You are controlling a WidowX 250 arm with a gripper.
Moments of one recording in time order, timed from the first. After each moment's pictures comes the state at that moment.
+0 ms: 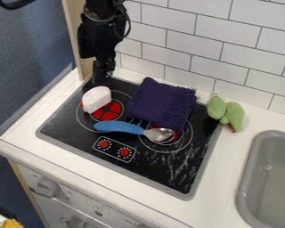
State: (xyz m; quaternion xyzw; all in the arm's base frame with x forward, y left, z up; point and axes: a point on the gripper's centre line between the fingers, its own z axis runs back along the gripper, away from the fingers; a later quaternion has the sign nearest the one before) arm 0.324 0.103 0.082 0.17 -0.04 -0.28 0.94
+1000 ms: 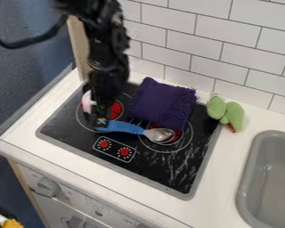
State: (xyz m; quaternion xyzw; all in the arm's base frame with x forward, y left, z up) arm 0.287 0.068 0.028 0.11 0.01 -0.47 0.87
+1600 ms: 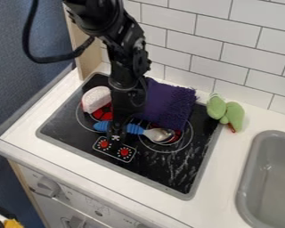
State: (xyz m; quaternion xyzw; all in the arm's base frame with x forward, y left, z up) arm 0.295 0.046 -0.005 0.09 0.01 -0.54 0.84
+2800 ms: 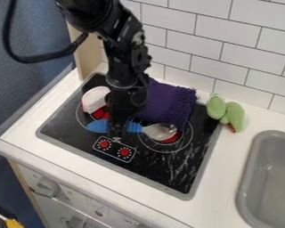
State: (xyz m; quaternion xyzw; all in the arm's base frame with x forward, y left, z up) arm 0.276 0.028 0.026 0.09 -0.01 -0.51 0.85
